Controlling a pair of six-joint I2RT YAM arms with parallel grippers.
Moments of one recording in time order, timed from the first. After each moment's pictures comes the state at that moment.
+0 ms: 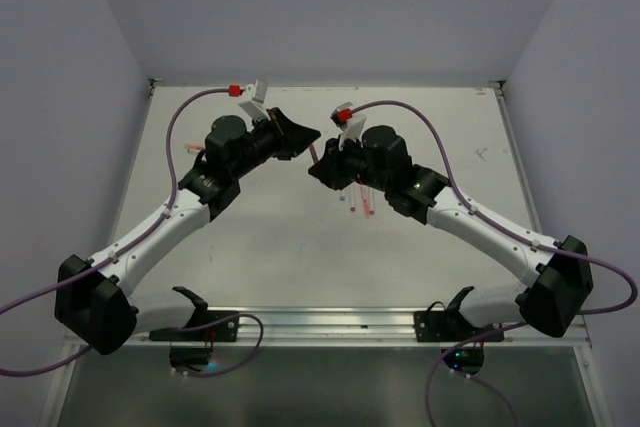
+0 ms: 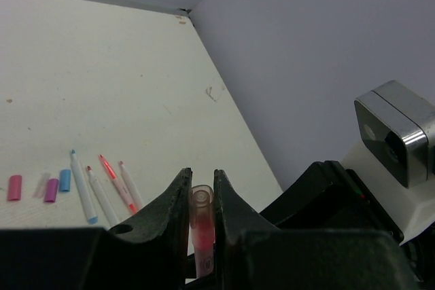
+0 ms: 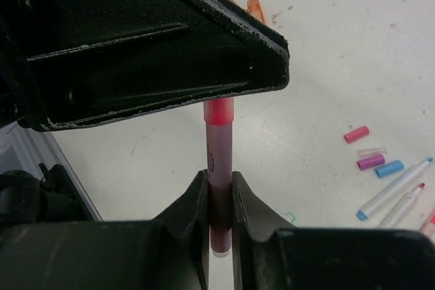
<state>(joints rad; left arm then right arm) -0.54 1.24 1.00 0.16 0.24 -0.74 0.79 1.34 1.13 -0.14 -0.11 0.33</state>
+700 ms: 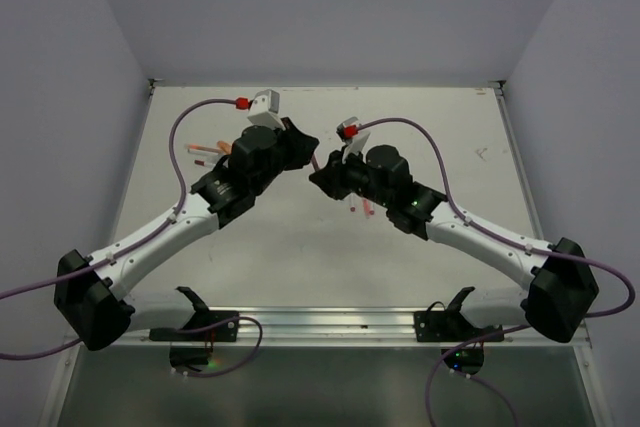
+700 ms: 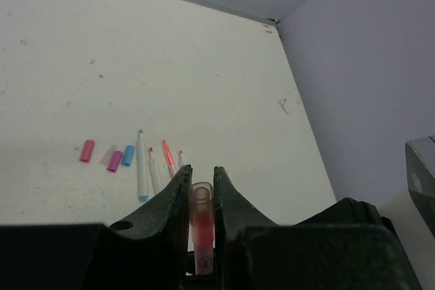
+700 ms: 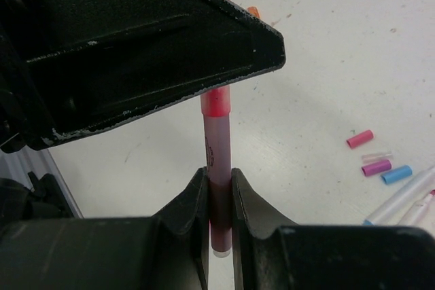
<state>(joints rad) -0.72 1.24 1.06 -0.04 -0.25 -0.69 0.80 1.30 0.93 0.08 -0.09 0.34</state>
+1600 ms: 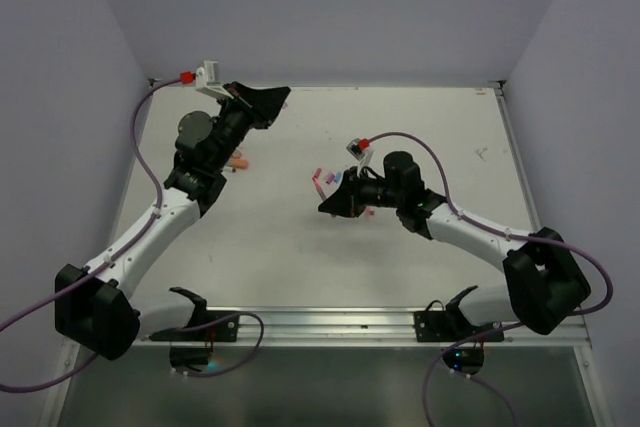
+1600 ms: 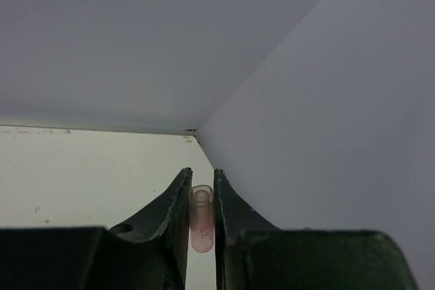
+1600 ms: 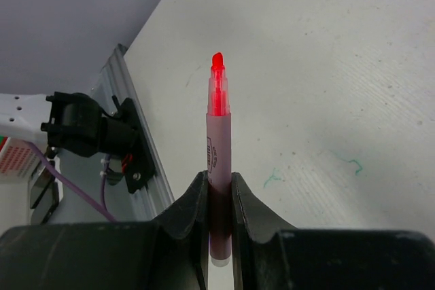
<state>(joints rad) -0.41 1.21 0.98 0.45 0.09 -0.77 0.61 1.36 0.72 0.28 -0.65 0.52</state>
